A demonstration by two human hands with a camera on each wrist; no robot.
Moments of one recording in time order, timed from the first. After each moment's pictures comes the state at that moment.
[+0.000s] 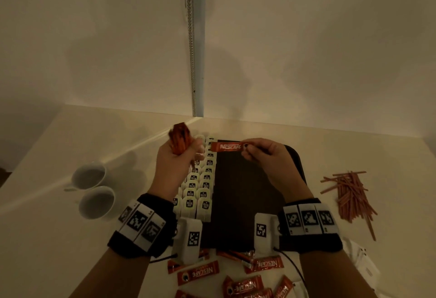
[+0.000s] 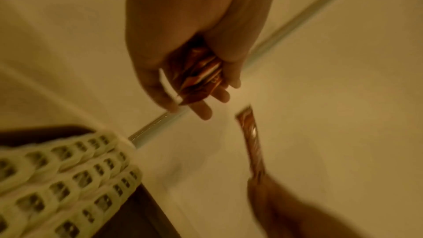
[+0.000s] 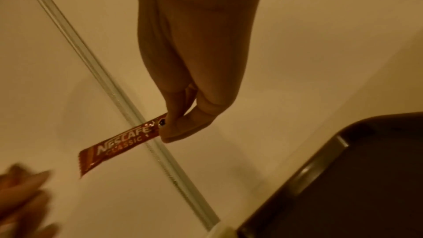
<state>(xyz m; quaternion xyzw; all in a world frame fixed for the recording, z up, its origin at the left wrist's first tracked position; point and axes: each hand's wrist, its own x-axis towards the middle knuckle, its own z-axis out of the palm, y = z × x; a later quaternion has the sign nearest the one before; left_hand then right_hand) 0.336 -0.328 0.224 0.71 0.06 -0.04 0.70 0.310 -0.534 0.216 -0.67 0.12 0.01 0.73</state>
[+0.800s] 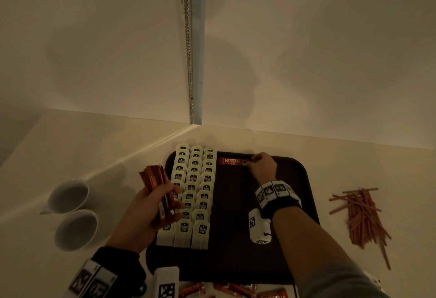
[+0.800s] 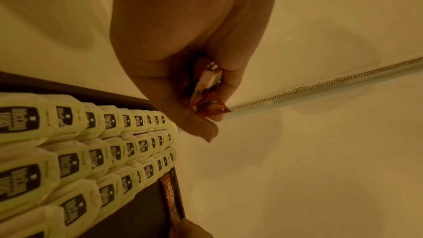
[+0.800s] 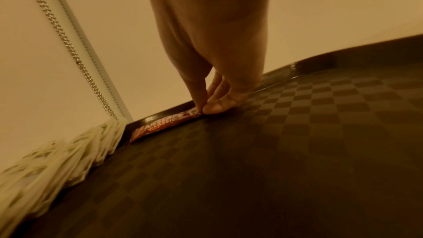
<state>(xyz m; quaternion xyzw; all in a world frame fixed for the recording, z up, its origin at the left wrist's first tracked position) 0.343 -0.294 0.186 0.56 0.24 -0.25 0.75 0.423 -0.574 0.061 -0.83 0.36 0.01 0.43</state>
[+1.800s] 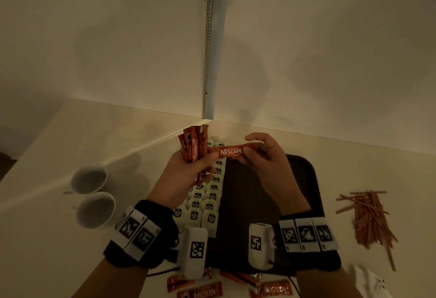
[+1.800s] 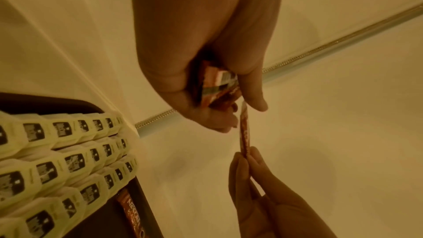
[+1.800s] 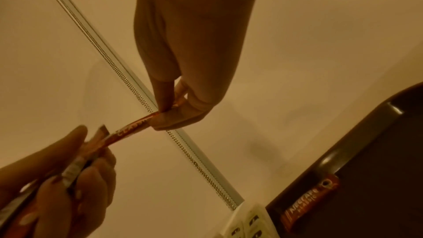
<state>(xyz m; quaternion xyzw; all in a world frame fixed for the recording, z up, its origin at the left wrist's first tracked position) 0.358 -0.324 0.219 0.62 0.07 -0.20 0.76 0.345 -0.509 0.204 -0.64 0.06 0.00 0.76</state>
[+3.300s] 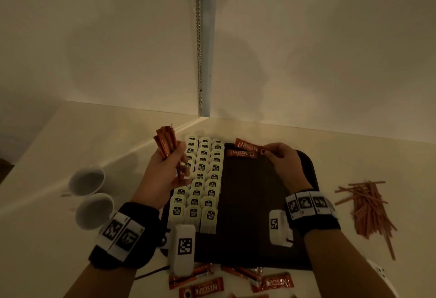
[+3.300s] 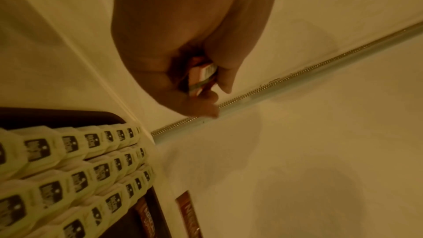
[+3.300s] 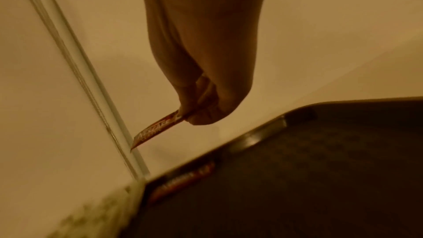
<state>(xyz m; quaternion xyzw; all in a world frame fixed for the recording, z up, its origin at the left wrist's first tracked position) 0.362 -0.305 0.208 0.62 0.18 -0.16 0.74 0.371 -0.580 0.128 -0.82 0.23 -0.04 0.52</state>
